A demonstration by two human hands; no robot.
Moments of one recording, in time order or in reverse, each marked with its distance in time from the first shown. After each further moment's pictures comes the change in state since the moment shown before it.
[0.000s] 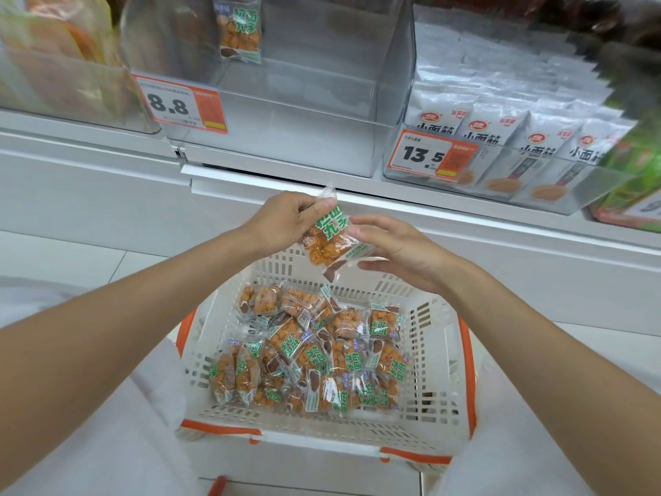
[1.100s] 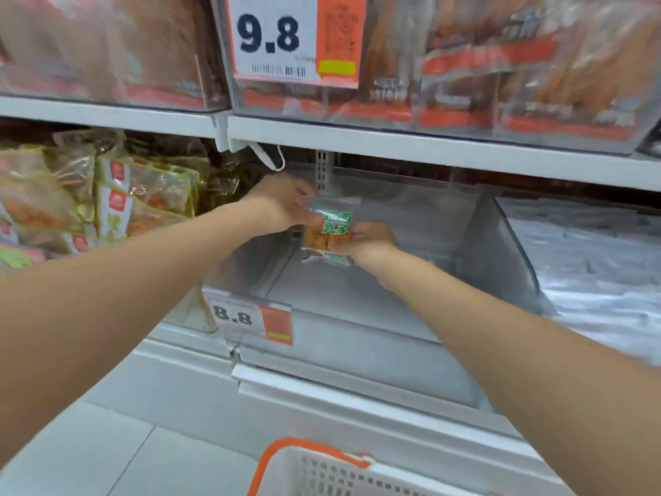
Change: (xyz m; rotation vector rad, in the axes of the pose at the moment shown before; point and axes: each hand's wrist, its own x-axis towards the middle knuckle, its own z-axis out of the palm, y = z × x) left_hand 0.194 0.010 -0.241 0.504 0.354 -0.049; right_hand 0.251 -0.211 0.041 -0.289 0.336 -0.381
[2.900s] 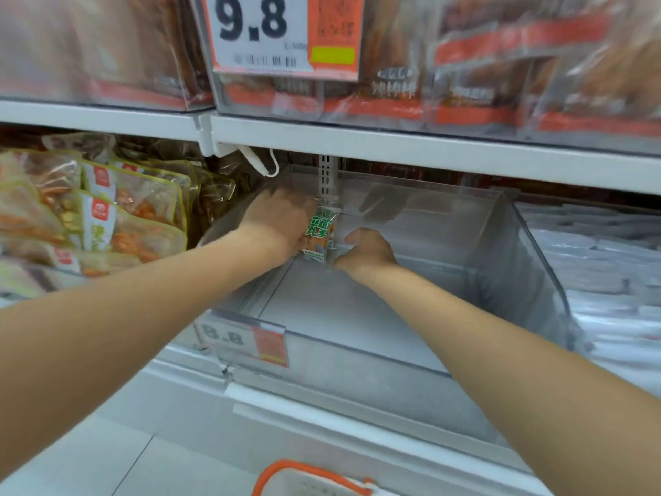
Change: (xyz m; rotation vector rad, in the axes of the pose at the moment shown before) left_hand -0.001 -0.004 0.025 0.893 0.037 0.169; right_hand 0.009 0.001 0.005 -0.267 0.021 -0.001
